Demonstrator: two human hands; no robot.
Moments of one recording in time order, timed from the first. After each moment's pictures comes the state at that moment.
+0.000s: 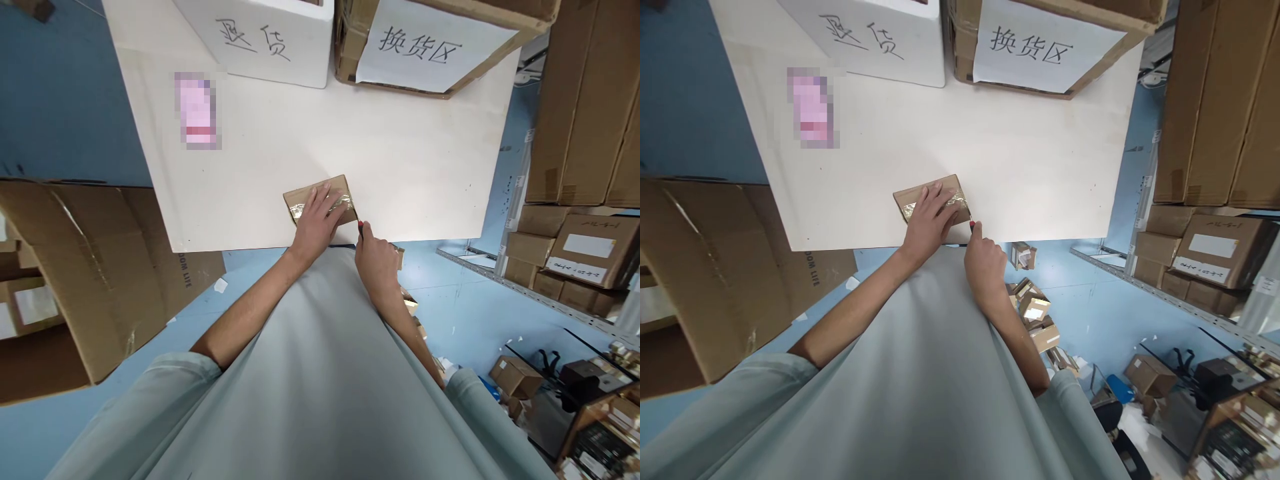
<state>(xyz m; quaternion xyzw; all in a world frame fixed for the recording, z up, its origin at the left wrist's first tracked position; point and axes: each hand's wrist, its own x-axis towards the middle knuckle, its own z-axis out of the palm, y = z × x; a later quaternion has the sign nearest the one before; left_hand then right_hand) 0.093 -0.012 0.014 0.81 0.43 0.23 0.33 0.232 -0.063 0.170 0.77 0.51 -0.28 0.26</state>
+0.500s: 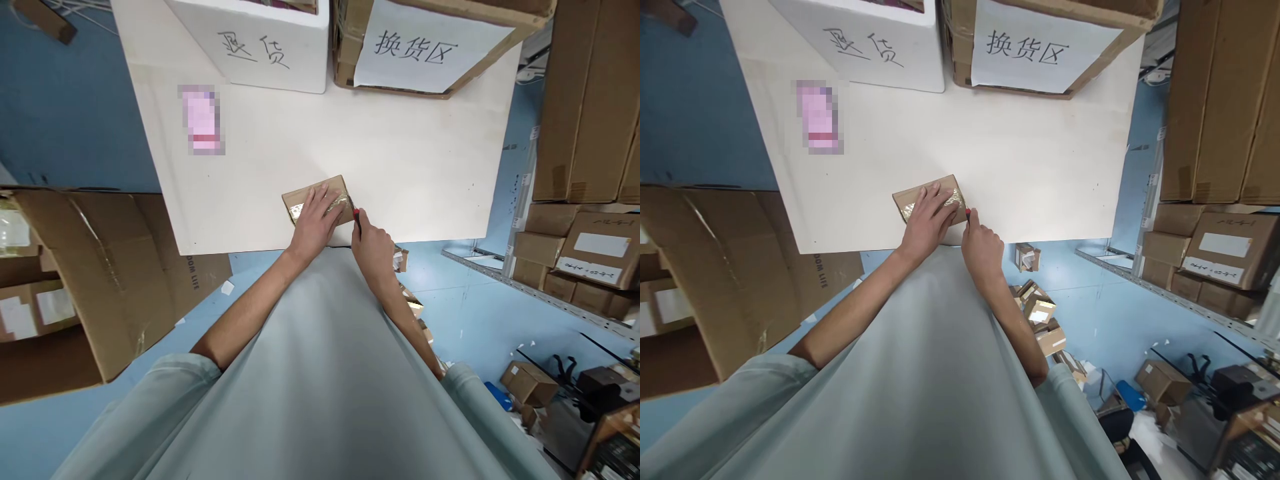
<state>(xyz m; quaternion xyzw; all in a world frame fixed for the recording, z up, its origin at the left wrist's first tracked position) 0.090 -0.009 0.012 0.81 0.43 0.23 0.32 0.239 -0.049 0.149 0.77 0.54 -0.28 0.20</state>
